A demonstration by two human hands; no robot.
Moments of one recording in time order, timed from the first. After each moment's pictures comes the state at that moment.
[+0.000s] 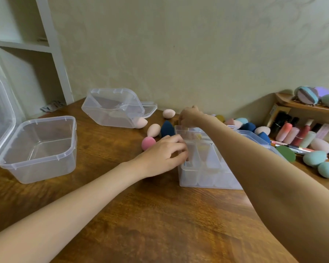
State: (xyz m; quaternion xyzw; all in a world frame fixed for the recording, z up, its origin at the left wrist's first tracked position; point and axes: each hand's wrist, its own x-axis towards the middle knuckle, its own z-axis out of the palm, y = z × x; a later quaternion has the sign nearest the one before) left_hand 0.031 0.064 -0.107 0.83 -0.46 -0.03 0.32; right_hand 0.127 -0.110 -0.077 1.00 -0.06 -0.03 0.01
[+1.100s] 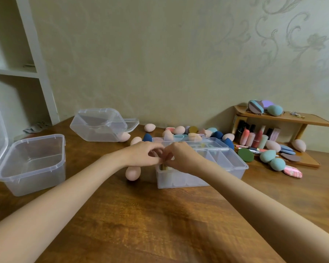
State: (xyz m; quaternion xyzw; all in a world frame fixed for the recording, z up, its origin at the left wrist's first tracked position) left_hand 0.016 0.066 -0.060 0.86 -0.42 -0.13 0.25; right_hand -0.052 -0.069 -0.058 0.99 0.05 0.05 -0.12
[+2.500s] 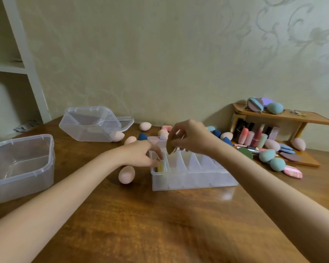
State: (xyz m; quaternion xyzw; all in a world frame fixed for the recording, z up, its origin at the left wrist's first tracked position) left_hand 0.028 0.055 -0.058 0.88 -0.41 -0.16 0.19; right_hand -0.050 -0.104 -0.019 0.97 -0.01 0.11 -0.23
